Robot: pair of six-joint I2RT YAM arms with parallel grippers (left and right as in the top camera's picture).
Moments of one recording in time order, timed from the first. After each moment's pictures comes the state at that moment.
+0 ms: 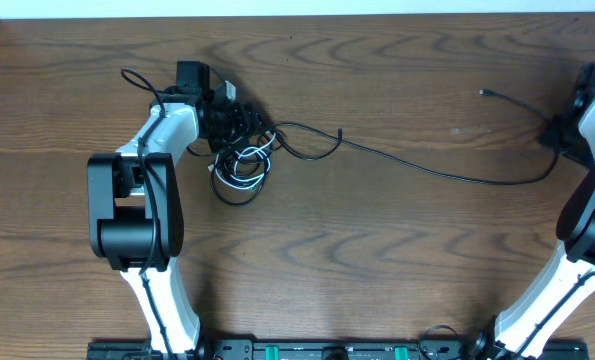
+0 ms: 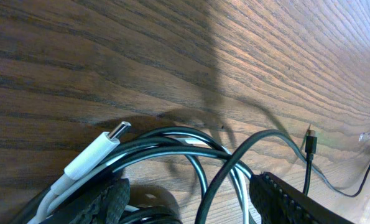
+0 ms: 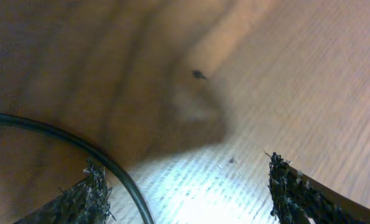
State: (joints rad) left arm -0.02 2.10 1.40 -0.56 0.56 -0.44; right arm -0.40 2.17 1.58 -0.70 0.38 0.27
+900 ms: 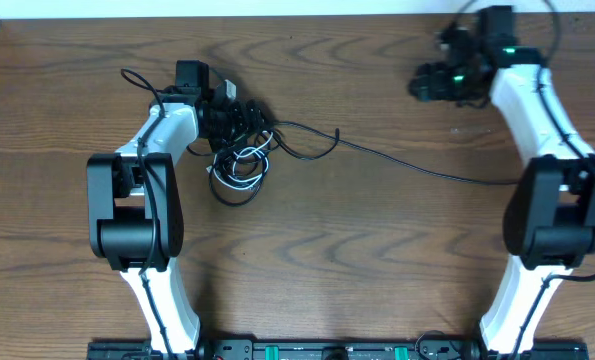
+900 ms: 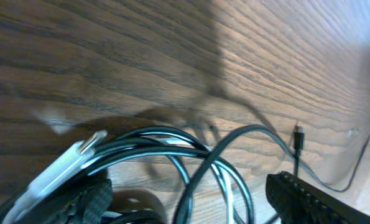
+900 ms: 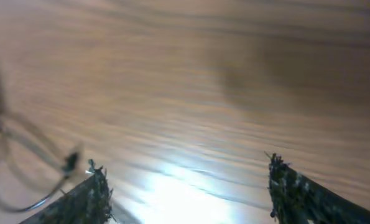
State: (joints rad) left arm -0.01 2.10 1.40 -0.55 0.60 -0.44; right arm 0.05 2.11 1.74 -0.73 -0.34 -0.01
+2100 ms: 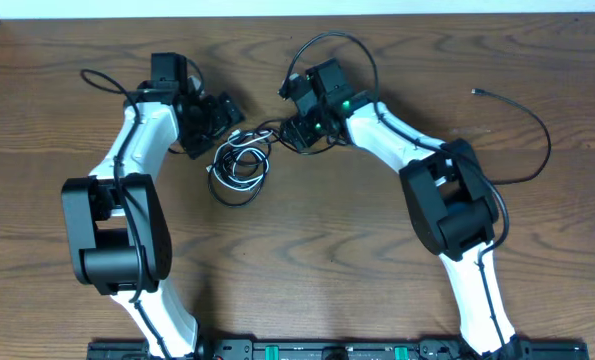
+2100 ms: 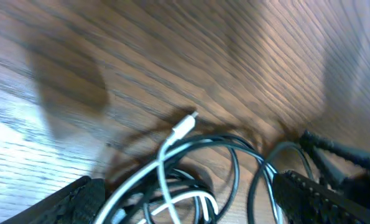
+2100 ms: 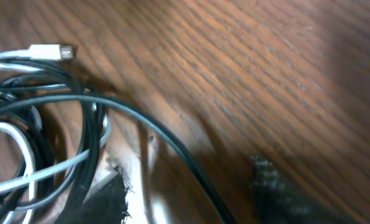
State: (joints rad) left arm 0.04 1.97 1.40 -0.66 0.35 -0.57; right arm 0.53 2.36 1.75 -0.37 -0.33 -0.08
